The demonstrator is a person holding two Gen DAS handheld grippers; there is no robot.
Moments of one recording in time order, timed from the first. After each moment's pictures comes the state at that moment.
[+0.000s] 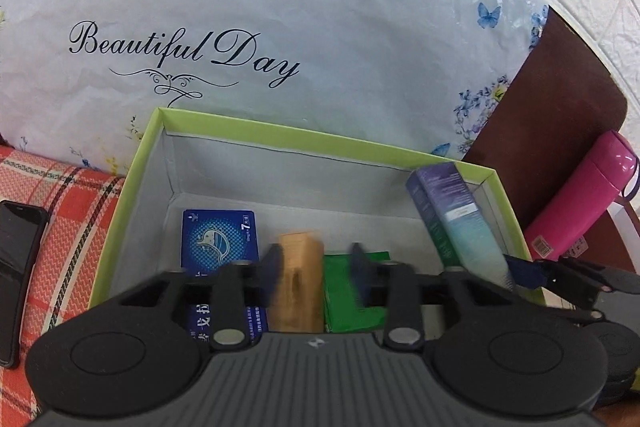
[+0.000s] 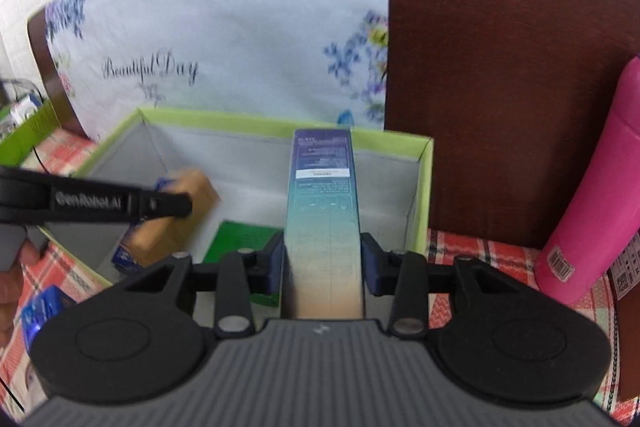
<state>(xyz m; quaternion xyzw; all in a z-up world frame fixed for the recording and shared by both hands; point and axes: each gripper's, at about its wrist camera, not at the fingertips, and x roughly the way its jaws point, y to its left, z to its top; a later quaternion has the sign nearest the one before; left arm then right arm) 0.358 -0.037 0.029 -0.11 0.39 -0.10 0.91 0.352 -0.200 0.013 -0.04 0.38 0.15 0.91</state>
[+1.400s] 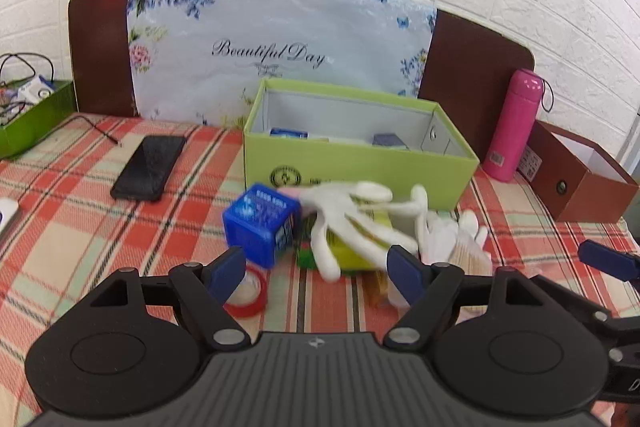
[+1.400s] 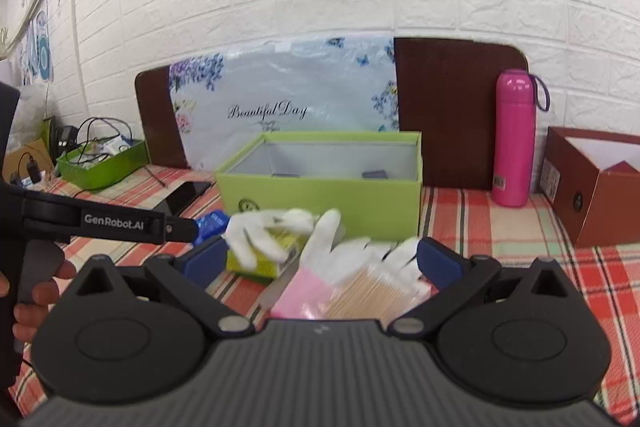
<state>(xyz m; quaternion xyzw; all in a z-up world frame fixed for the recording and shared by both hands) 0.098 -0.009 0.037 -0.06 0.31 -0.05 0.95 0.059 -0.217 0.051 0.01 0.24 0.16 0.96</state>
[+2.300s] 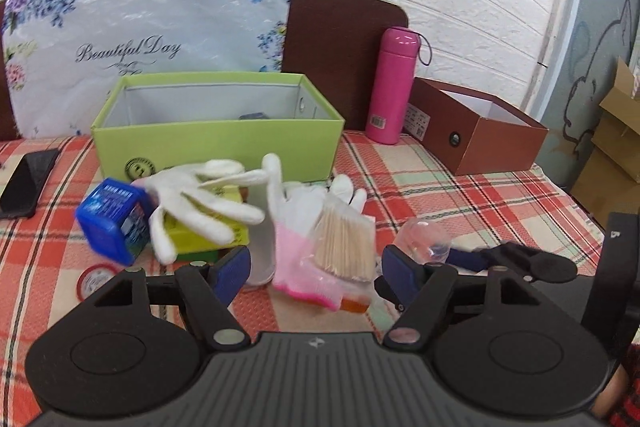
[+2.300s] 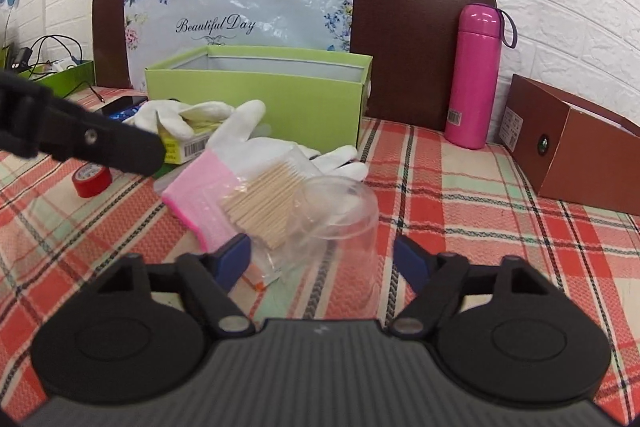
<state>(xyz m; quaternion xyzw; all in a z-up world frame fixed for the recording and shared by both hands) 0.095 -0.080 0.022 -0.02 0.29 -0.21 0.93 0.081 -0.246 -0.030 -0.06 0.28 0.10 0.95</state>
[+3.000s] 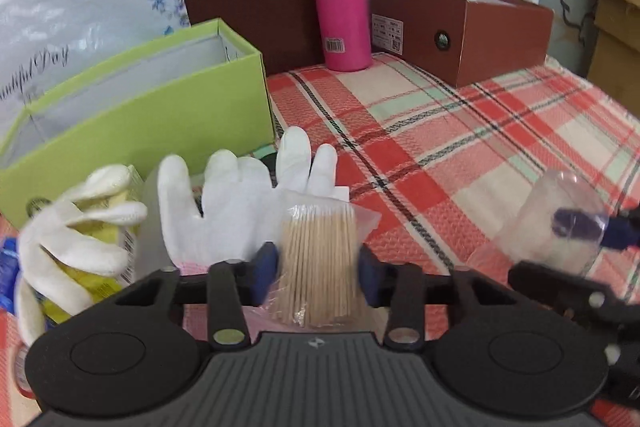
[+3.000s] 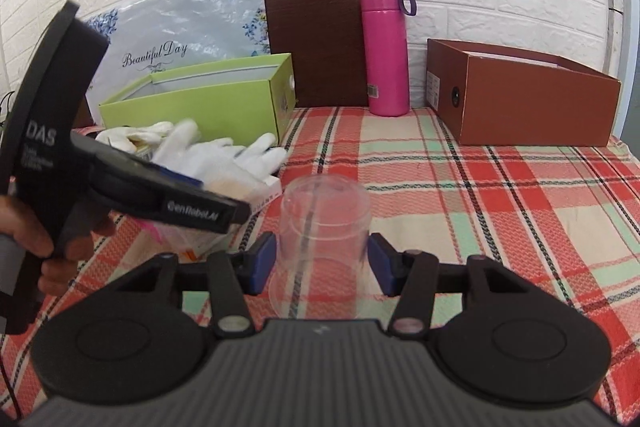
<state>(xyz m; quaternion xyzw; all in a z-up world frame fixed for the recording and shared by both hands) 0.149 -0.178 -0.033 0.14 0.34 -0.23 0.90 0.038 -0.312 -0.017 0.03 0.28 0.04 0.96</state>
